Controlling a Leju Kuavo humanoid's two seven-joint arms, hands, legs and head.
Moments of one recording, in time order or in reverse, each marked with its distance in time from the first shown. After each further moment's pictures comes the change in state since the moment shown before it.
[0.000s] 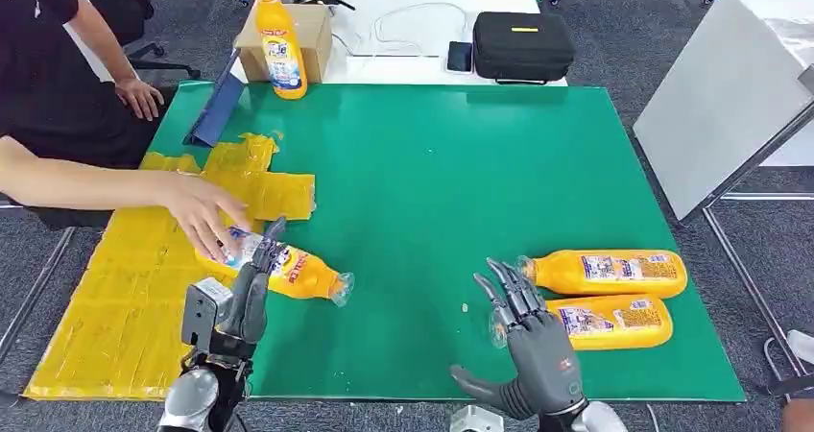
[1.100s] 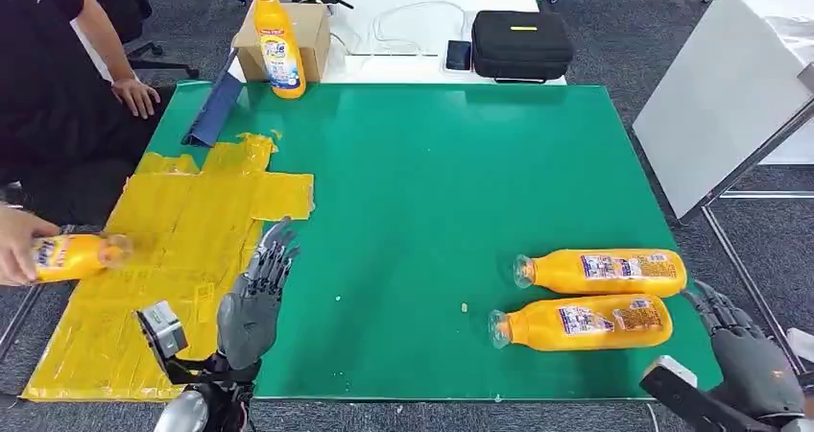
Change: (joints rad) left arm 0.103 0.041 -0.137 -0.189 0.294 -0.092 -0.008; right arm 0.118 -0.131 -0.771 0.081 -0.113 0.413 -0.065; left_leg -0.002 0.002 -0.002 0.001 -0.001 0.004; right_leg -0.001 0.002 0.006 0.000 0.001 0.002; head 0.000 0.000
